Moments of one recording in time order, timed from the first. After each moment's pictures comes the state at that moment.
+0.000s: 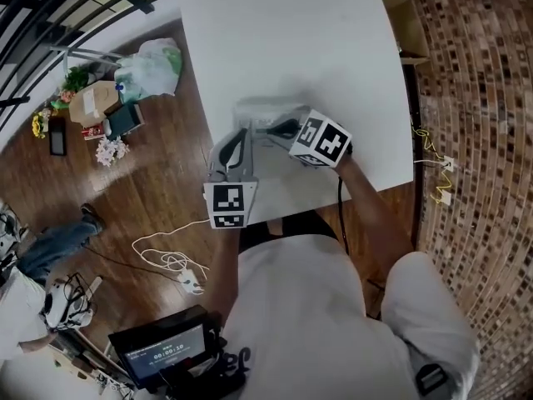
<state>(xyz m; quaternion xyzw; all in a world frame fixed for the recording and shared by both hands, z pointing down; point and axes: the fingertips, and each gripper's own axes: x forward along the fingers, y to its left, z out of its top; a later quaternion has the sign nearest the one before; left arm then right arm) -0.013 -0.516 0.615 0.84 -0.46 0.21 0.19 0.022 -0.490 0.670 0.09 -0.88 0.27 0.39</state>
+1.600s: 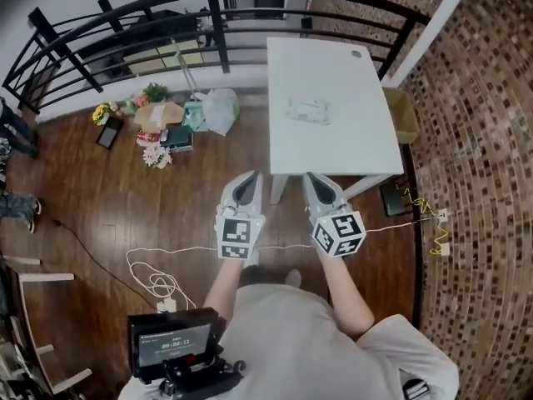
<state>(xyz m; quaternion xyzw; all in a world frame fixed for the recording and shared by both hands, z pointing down) -0.123 -0.137 0.411 0.84 -0.54 0.09 0.04 -0.010 -0.138 0.413 0.47 -0.87 0.13 0.04</state>
